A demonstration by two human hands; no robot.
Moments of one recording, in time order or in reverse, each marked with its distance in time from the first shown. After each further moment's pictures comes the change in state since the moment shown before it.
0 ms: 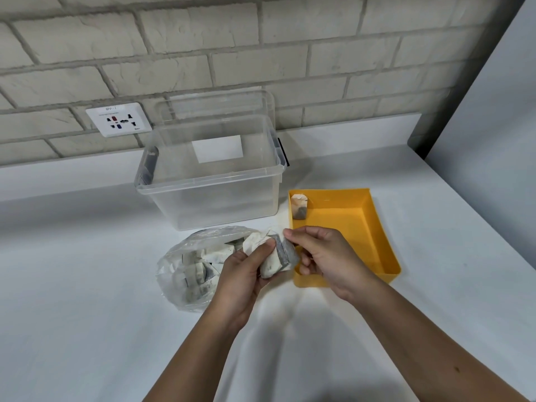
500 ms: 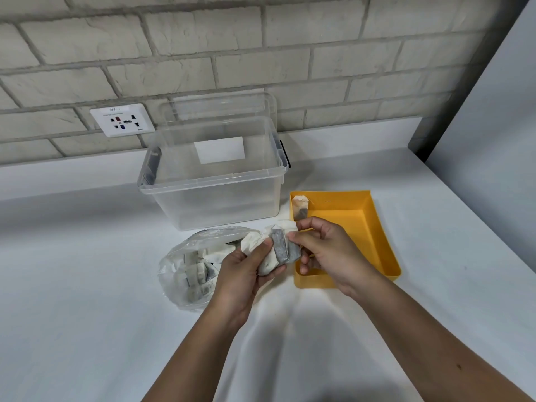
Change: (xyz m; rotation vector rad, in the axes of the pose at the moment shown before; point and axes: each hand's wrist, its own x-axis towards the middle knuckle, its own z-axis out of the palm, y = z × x) left_hand 0.007 -0.002 -0.008 -0.009 0.058 -0.021; right_hand 0.001 -0.008 -0.002 -0.073 0.018 -0.074
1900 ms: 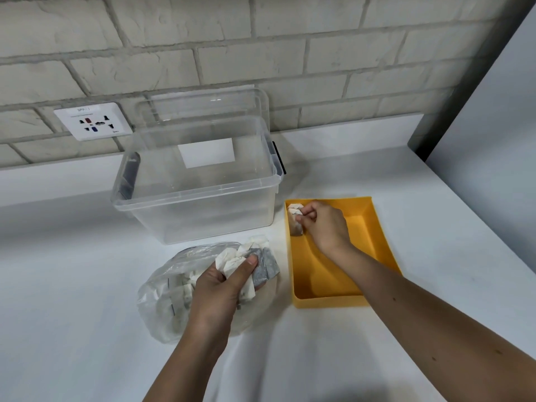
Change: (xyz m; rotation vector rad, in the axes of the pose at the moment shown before) left_hand 0.019 0.002 -0.021 0.149 0.089 0.038; right_hand 0.129 0.039 -0.036 -0.825 0.369 -0.208
